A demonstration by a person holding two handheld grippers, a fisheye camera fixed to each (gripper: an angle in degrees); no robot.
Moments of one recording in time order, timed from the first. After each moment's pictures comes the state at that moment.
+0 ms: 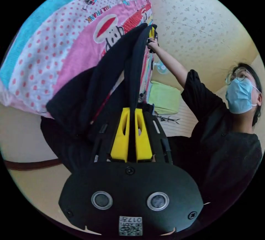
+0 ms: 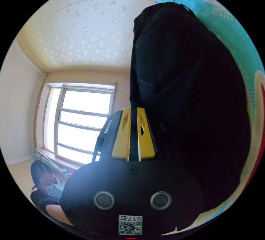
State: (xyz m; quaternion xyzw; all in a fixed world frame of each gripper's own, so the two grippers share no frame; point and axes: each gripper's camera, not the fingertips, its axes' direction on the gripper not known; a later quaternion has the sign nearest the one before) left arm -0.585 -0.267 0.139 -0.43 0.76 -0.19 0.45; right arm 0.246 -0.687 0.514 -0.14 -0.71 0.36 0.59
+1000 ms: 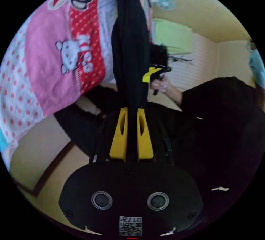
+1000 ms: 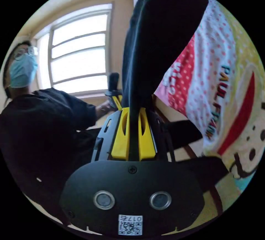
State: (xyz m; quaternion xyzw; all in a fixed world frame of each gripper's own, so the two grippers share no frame) left arm -0.561 -0.365 0.054 -0.52 0.74 0.20 0.37; right arm 0.151 -0.269 0.191 -0.50 -0.63 0.04 0.59
